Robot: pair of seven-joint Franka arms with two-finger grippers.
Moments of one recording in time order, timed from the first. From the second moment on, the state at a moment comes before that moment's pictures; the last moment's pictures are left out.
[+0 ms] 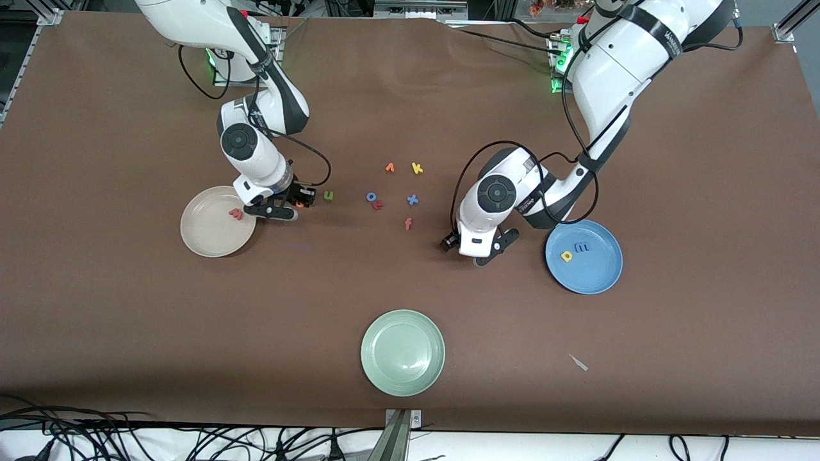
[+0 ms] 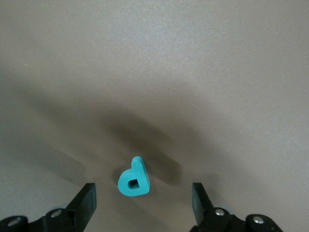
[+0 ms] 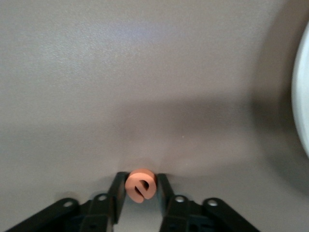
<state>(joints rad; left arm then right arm) -0.15 0.79 -0.49 -1.67 0.29 2.34 -1.44 0.42 0.38 0.02 -2.33 0.12 2.70 0.48</state>
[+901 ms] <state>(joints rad) -0.16 0.80 -0.48 -1.66 0.29 2.31 -1.44 0.42 0.34 -0.10 -2.17 0.11 2.37 0.25</state>
